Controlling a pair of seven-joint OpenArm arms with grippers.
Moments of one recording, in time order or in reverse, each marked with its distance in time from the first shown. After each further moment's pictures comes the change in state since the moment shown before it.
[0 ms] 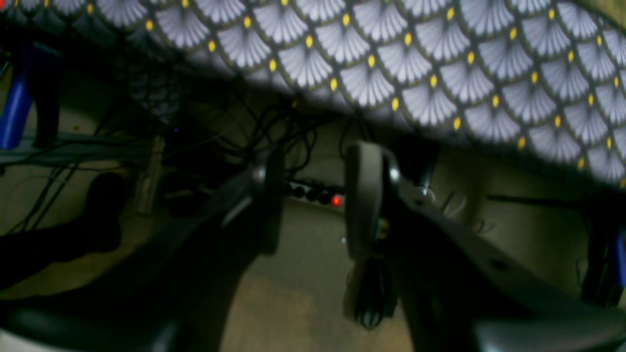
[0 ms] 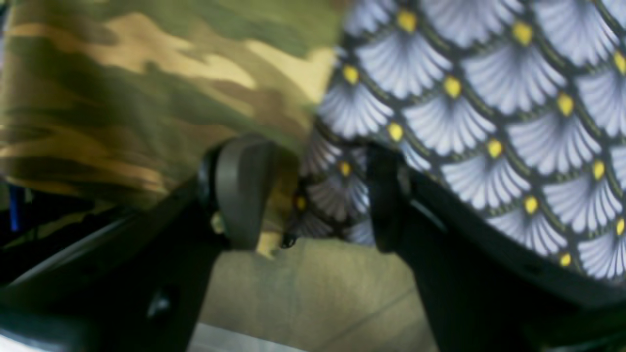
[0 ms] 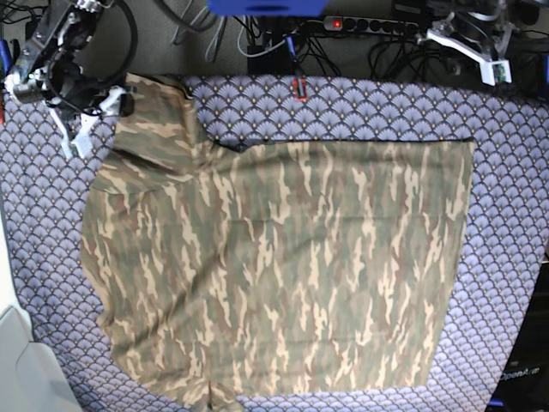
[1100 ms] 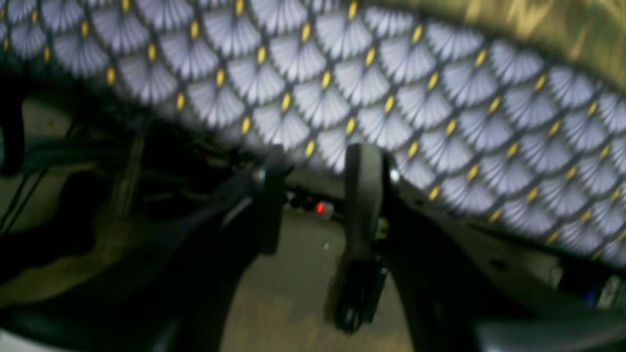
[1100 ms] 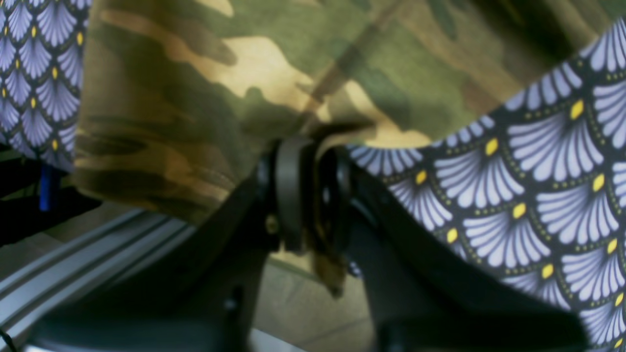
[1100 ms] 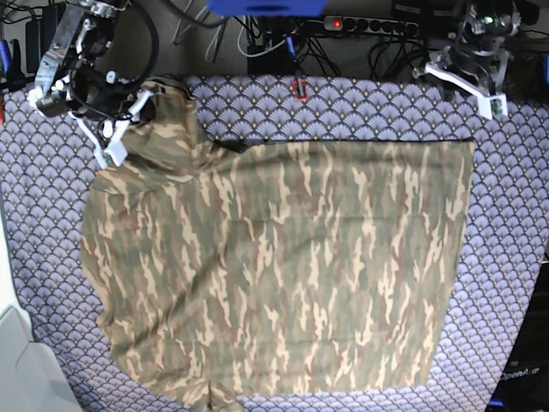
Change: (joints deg) left arm -11.9 0.2 0.0 -2.4 0.0 0.4 10.3; right arm 0.7 -0.8 -8.9 -0.3 0.0 -0.2 -0.5
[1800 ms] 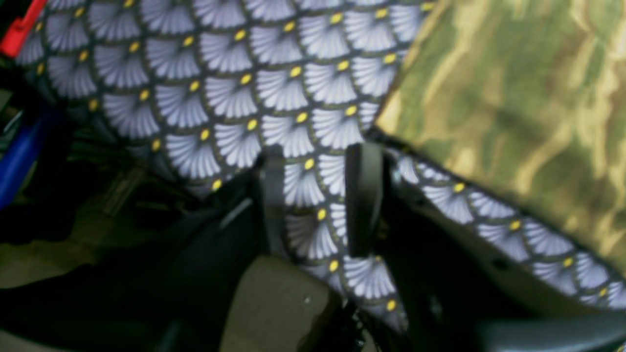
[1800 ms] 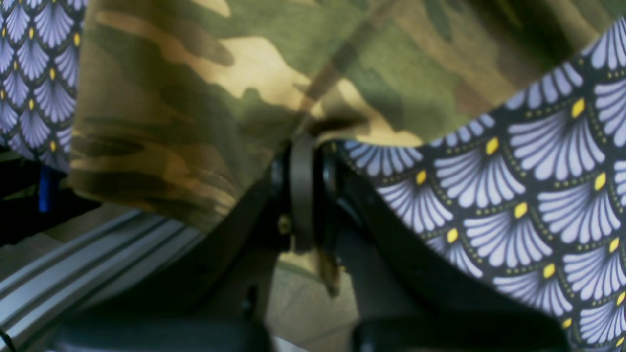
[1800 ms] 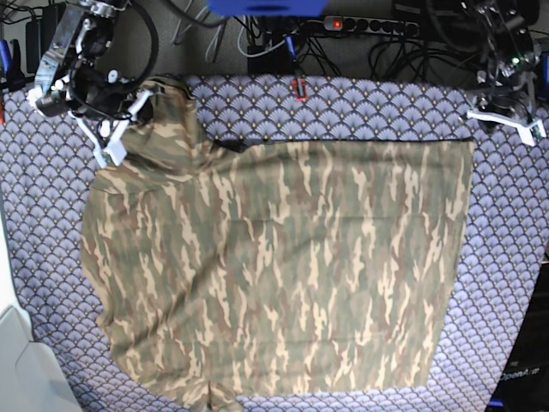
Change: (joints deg) left arm -15.8 1.9 -13.1 -14.6 0.3 -2.6 -0.3; right arm 0.0 0.0 0.1 -0.1 0.0 0.0 0.0
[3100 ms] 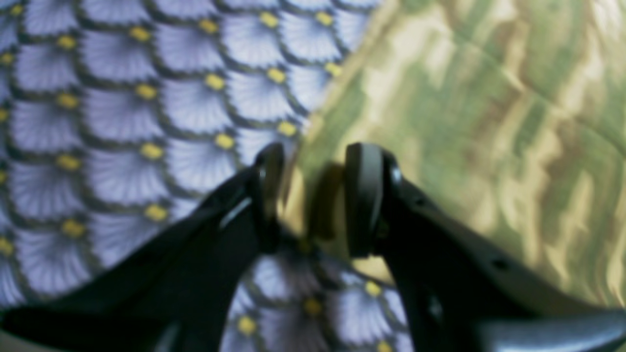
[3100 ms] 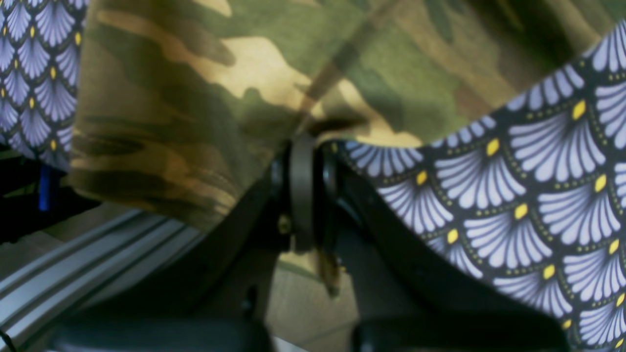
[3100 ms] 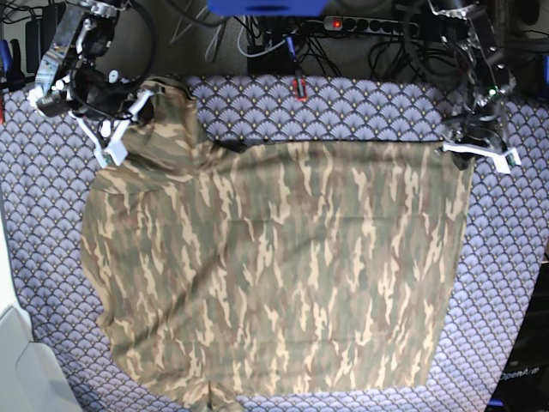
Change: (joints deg) left arm -9.7 2.4 5.5 -15.2 -0.7 -3.0 -11.9; right arm 0.0 0.0 -0.2 0.0 0.0 0.0 0.0
